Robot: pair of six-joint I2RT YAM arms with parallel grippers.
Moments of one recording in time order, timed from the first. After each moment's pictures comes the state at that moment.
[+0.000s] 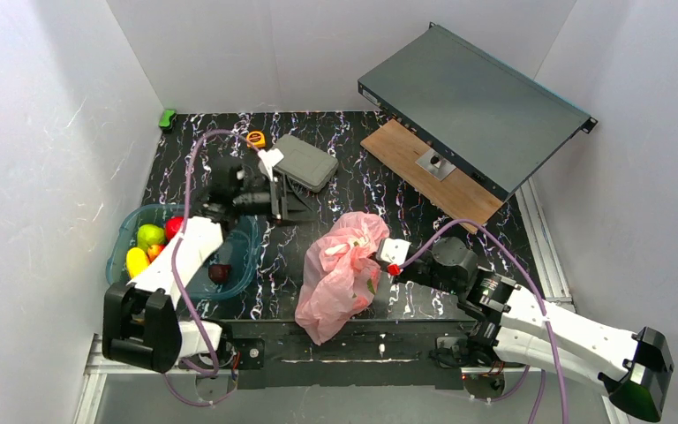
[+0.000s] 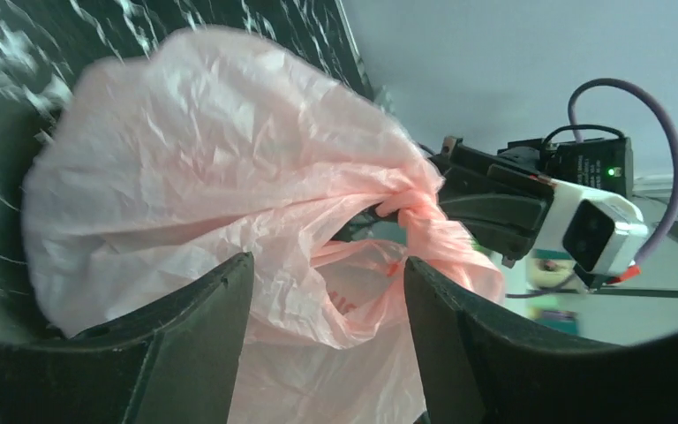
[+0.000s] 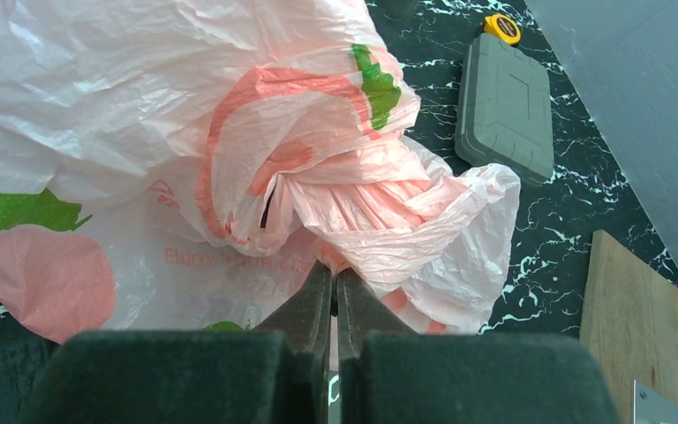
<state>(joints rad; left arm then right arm) -0.27 1.27 0.81 -0.08 1.06 -0.74 1.01 0.72 0.47 0.03 -0.16 -0.43</state>
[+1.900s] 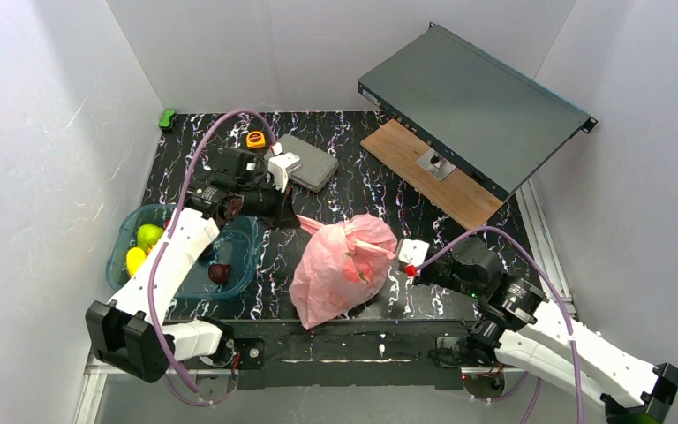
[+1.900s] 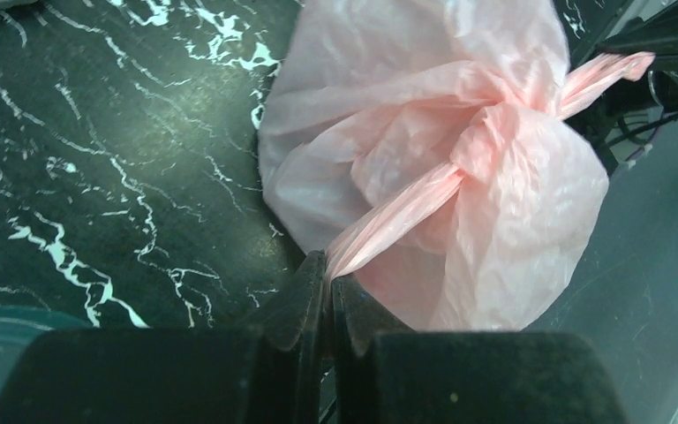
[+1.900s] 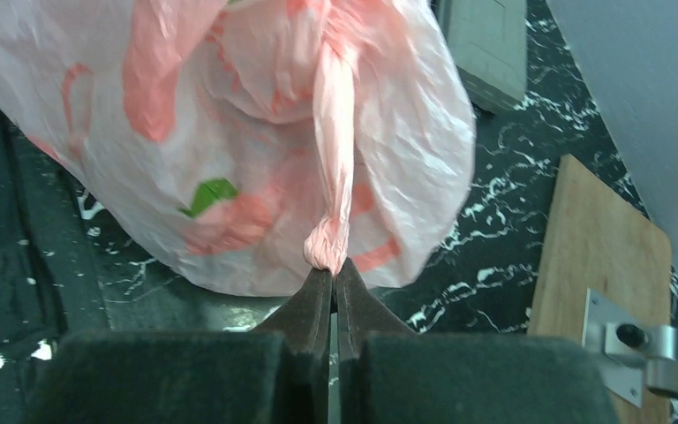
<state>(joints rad) -0.38 1.22 1.18 -0.85 0.56 0.12 0.93 0.55 0.52 -0.30 -0.16 -0.49</state>
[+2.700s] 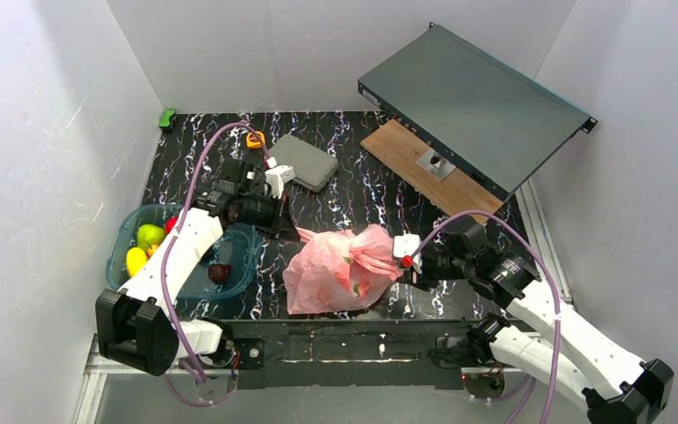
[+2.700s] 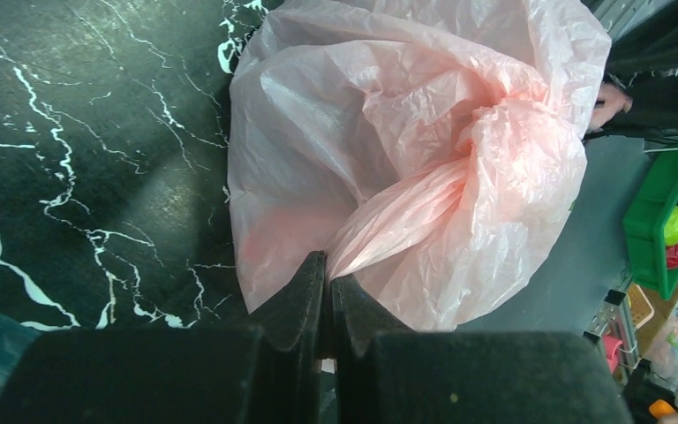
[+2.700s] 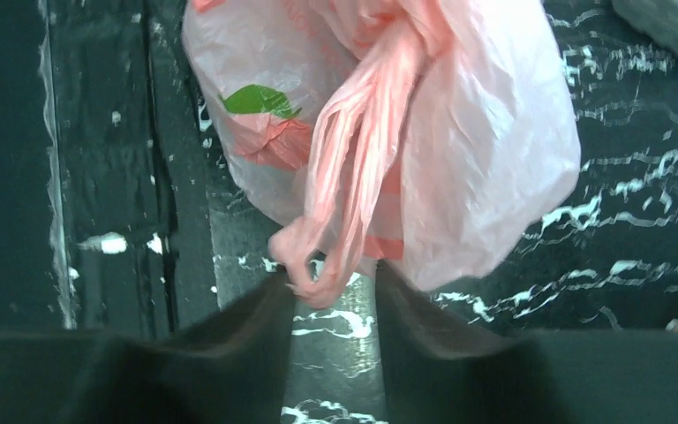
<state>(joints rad) -0.30 1.25 1.06 -0.83 0.68 -0.02 0.70 0.72 0.65 -0.60 -0.54 -0.61</state>
